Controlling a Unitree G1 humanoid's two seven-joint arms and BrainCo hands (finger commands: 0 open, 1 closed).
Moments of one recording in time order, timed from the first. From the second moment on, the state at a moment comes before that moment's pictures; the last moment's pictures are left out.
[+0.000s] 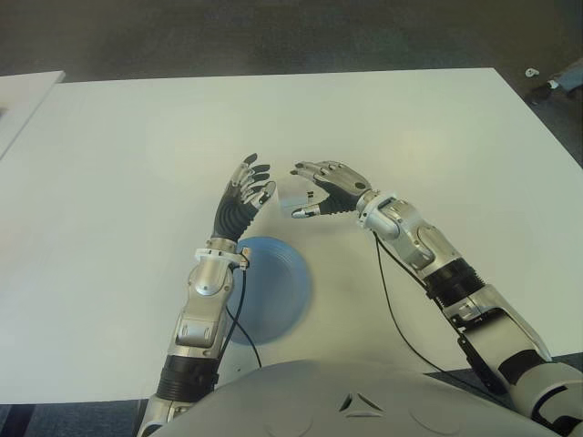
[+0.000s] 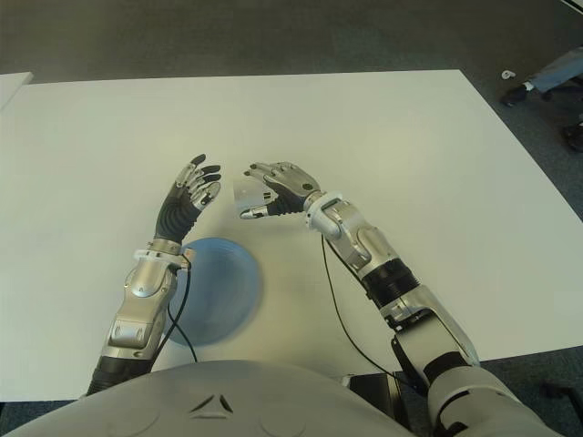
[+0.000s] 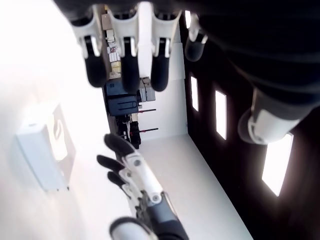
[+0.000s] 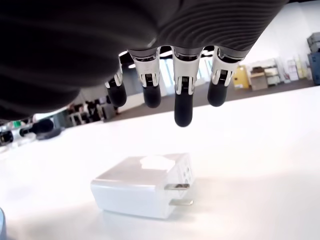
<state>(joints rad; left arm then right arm) 0.18 0.04 -0.12 -0.18 0.08 -0.07 -0.02 -0.46 -0.39 0.52 0.32 -0.80 -0.26 0.14</state>
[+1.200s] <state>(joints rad) 0.18 0.03 -0.12 -0.13 0.08 -0.13 -0.02 -0.79 -0.29 0.68 0.87 -0.90 -0.49 -0.11</state>
